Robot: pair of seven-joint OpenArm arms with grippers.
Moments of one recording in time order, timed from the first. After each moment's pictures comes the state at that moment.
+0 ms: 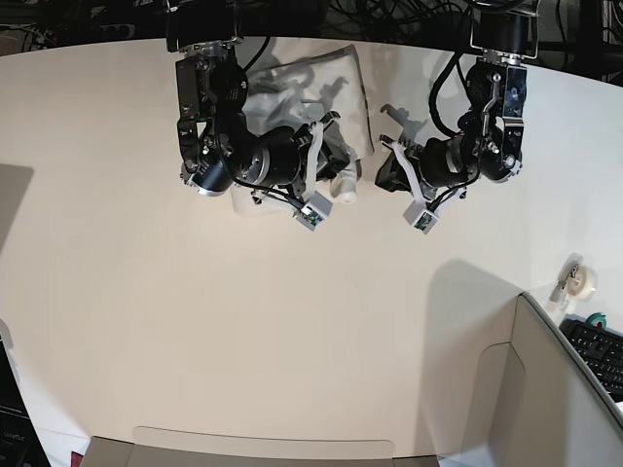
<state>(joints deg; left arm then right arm) 1.5 -16.7 2.1 85.6 -32.9 -29.3 56.9 3.2 -8.0 -8.0 97.0 28.8 38.4 -79.0</state>
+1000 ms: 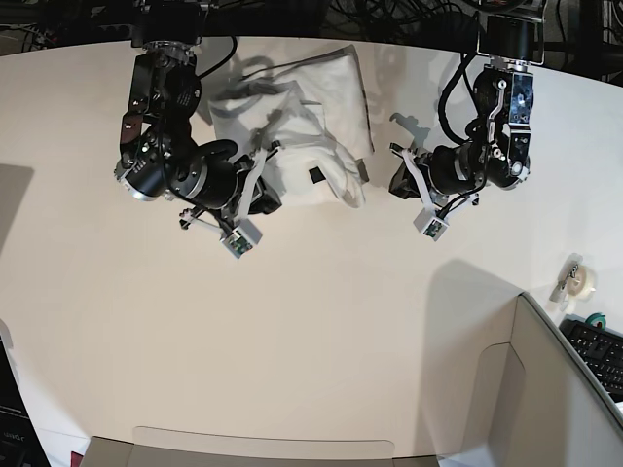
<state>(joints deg) 0.3 -18.0 2.1 85.3 -31.1 -28.6 57.3 3.2 -3.3 2.2 107.9 26.0 38.4 -79.0</state>
